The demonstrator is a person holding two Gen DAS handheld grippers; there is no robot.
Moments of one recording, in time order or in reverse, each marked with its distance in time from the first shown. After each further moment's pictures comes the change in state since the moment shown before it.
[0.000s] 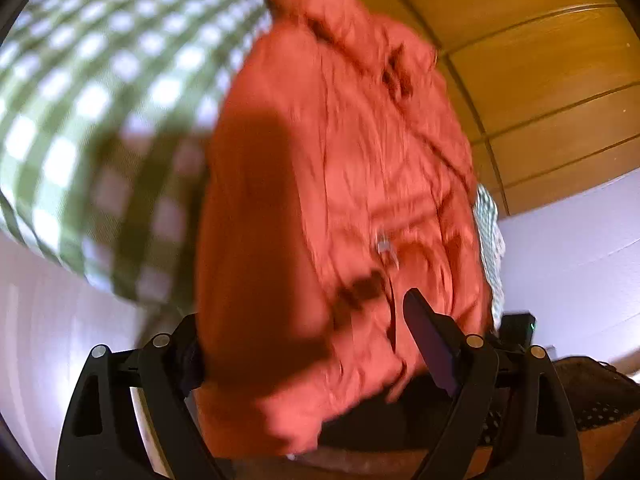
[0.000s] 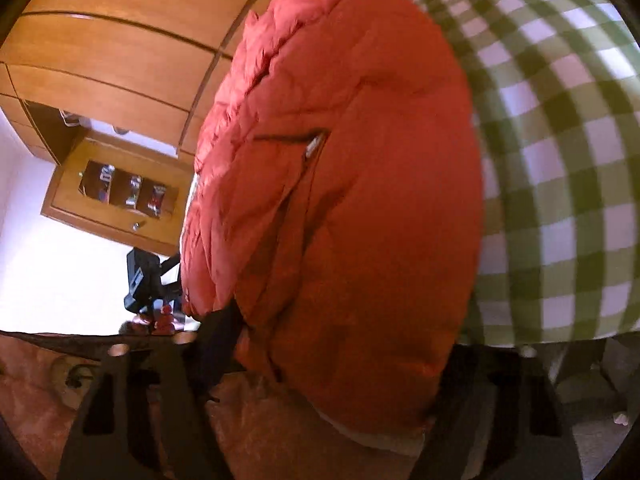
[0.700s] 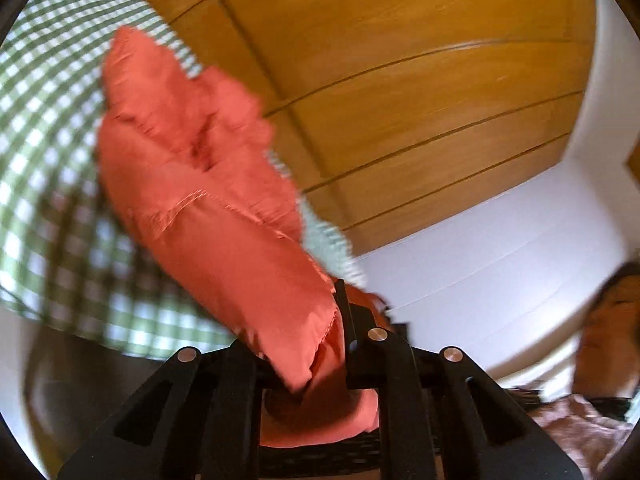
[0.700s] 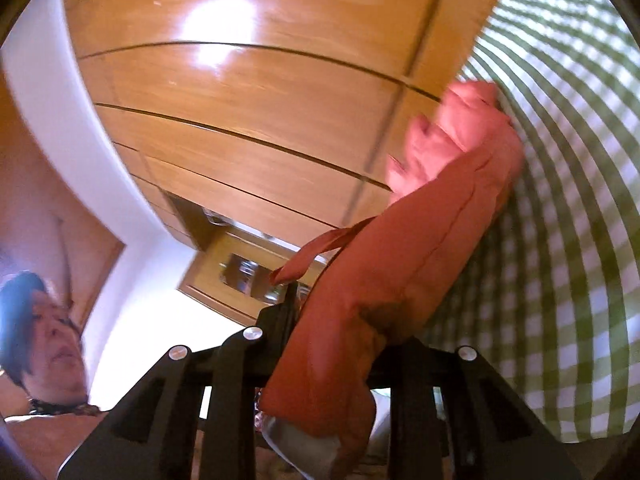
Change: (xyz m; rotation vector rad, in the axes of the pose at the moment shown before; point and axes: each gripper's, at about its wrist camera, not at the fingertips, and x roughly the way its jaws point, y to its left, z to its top) left arm -0.080 -0.091 -0.019 0.051 -0.229 -0.542; right arm -0.092 0.032 0.041 -0.006 -0.459 0.597
